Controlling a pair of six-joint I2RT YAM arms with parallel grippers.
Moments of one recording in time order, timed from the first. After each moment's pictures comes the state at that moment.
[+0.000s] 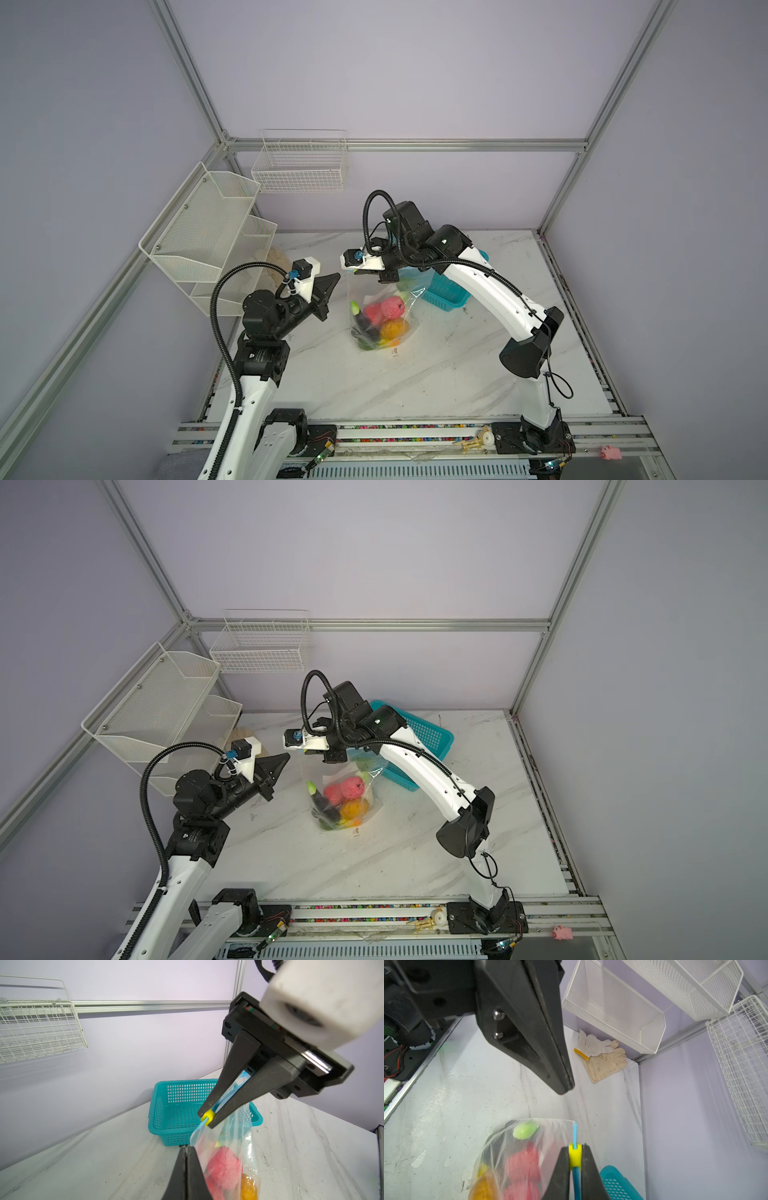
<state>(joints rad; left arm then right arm) -0.02 0.76 0.70 0.04 0.65 0.01 0.85 2.04 2.36 -1.00 -0.44 -0.94</state>
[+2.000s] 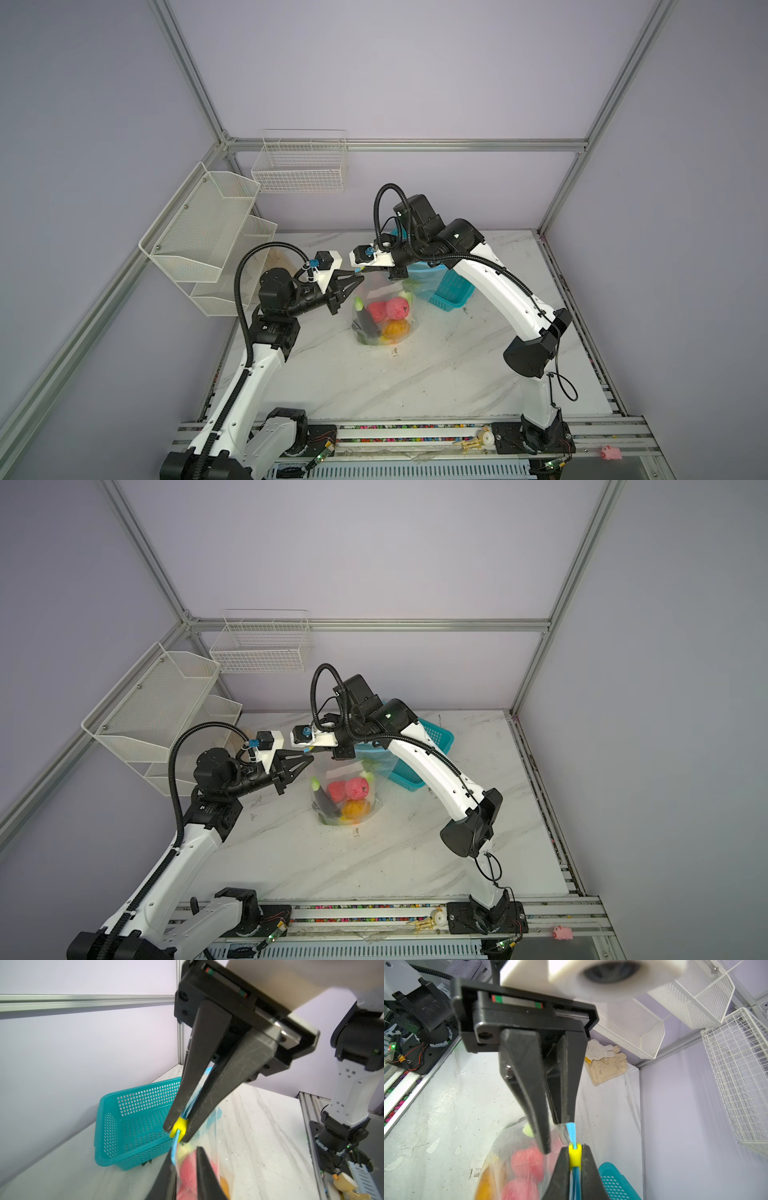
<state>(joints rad) -0.09 0.99 0.80 0.11 0.91 0.07 0.82 2.02 2.40 -1.08 -0.52 -0.99</state>
